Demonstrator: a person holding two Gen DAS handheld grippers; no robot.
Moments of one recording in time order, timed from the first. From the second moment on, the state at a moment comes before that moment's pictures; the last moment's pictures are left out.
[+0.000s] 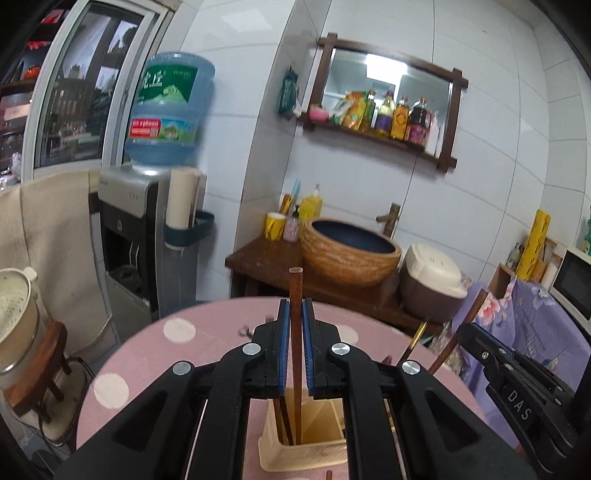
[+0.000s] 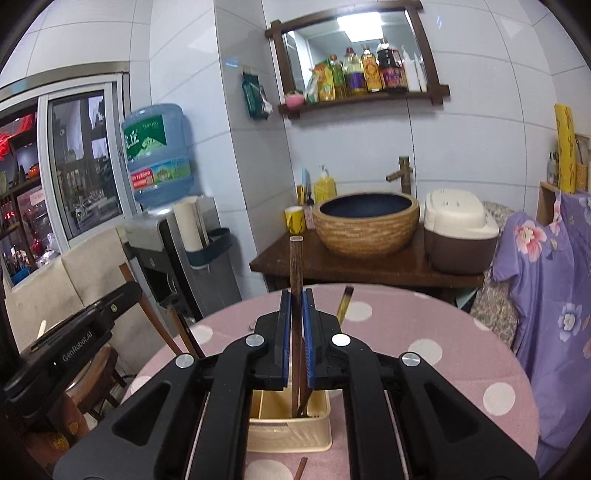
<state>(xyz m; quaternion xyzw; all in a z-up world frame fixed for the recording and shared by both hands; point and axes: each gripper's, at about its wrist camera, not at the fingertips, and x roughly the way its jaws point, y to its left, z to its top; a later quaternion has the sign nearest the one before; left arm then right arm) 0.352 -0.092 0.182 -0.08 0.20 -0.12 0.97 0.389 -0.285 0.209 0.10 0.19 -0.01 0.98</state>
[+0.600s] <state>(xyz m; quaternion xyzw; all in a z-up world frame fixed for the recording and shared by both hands) 0.321 -0.075 0.132 -0.08 0.23 -0.13 0.96 0.363 -0.281 0.163 0.10 0.20 -0.01 0.97</state>
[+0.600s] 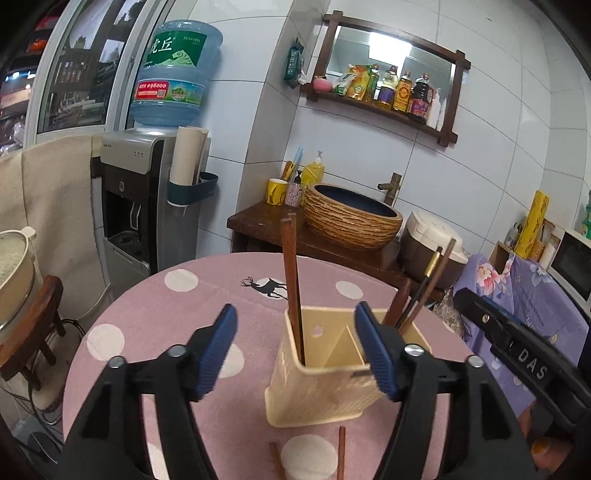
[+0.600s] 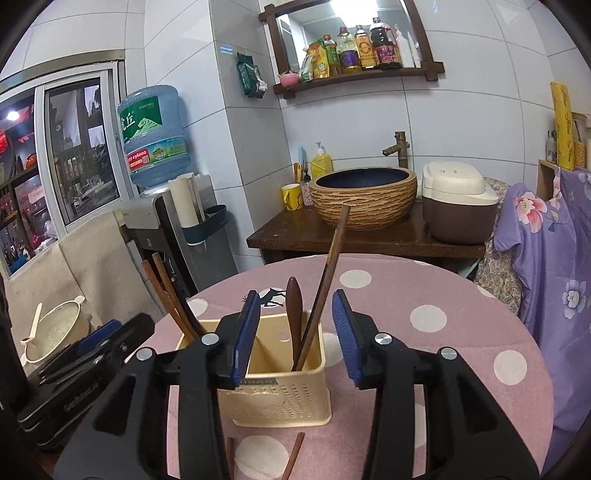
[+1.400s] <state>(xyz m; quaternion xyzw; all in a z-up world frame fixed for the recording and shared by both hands) 0.282 -0.039 0.020 -0.07 0.37 -0.11 0.92 0.287 -0.262 0.073 0.09 0.28 -0.02 0.95</state>
